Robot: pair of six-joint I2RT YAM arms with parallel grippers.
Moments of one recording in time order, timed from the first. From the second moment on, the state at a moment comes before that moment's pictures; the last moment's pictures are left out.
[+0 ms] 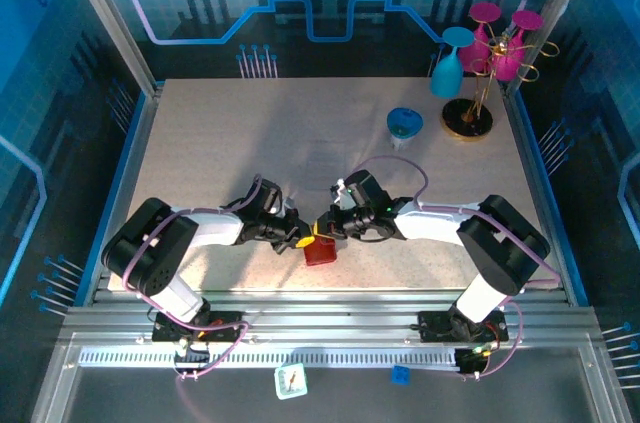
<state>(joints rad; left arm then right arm) -0.48 1.60 0.55 0.10 0.69 -1.16 0.74 1.62 0.76 0.06 -0.56 0.90</state>
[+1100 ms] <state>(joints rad) -0.46 1.63 0.53 0.17 0.75 -1.16 0.91 1.79 1.18 -0.70 -0.12 0.60</state>
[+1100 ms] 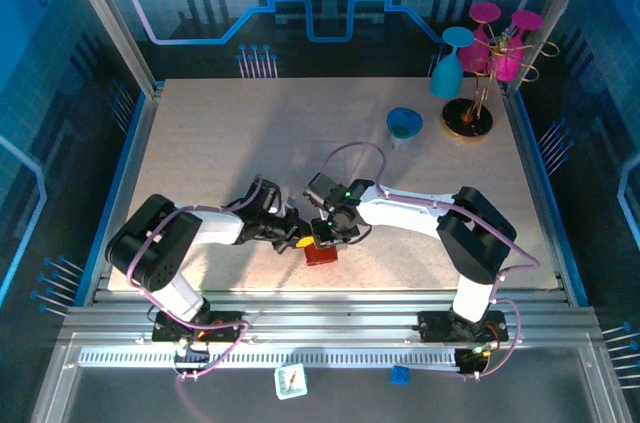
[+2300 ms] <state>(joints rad) -0.43 1.67 0.50 0.27 0.82 -1.16 0.97 1.80 1.16 -0.66 0.05 0.59</state>
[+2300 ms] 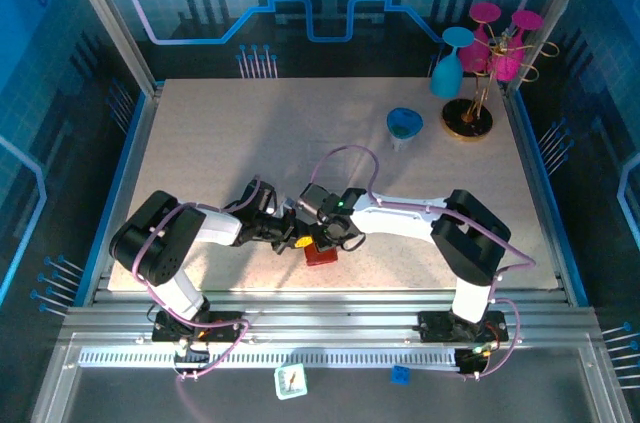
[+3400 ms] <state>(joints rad) -0.40 1.51 0.92 -0.30 0.59 -0.92 0.73 1.44 0.88 -0.44 -0.25 0.69</state>
